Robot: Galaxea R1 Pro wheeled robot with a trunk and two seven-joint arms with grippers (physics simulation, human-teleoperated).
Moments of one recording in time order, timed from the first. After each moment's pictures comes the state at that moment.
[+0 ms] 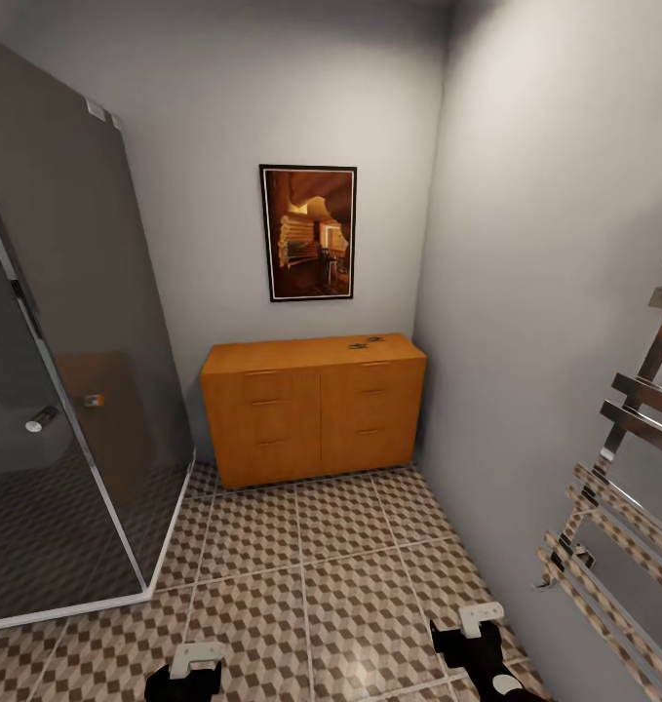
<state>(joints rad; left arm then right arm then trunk) -0.52 0.00 -0.14 0.08 0.14 -0.36 0.11 -0.55 -0.03 0.05 -0.02 0.08 -0.39 -0.06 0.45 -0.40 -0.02</state>
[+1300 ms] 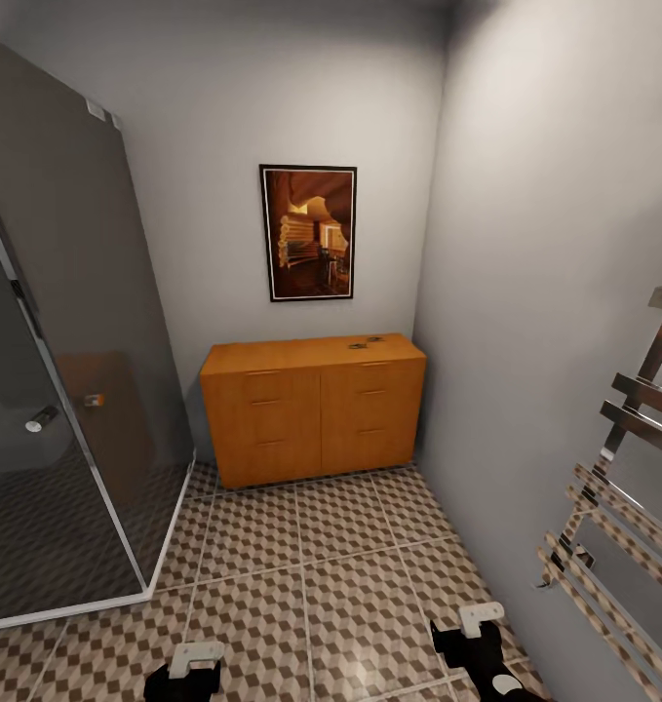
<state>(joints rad) -0.52 0.01 -0.14 0.07 0.14 -0.36 0.11 -0.55 -0.03 0.05 -0.02 0.08 -0.39 -0.06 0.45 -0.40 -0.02</state>
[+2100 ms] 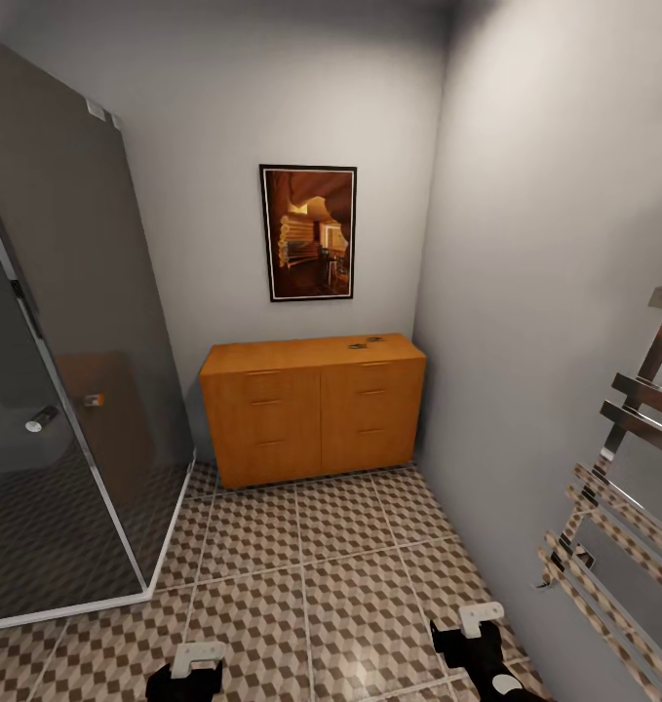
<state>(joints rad) -0.52 0.00 -0.14 0.07 0.14 -0.36 0.11 -0.55 -0.03 0.05 -0.02 0.08 -0.39 -0.06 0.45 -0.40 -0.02</state>
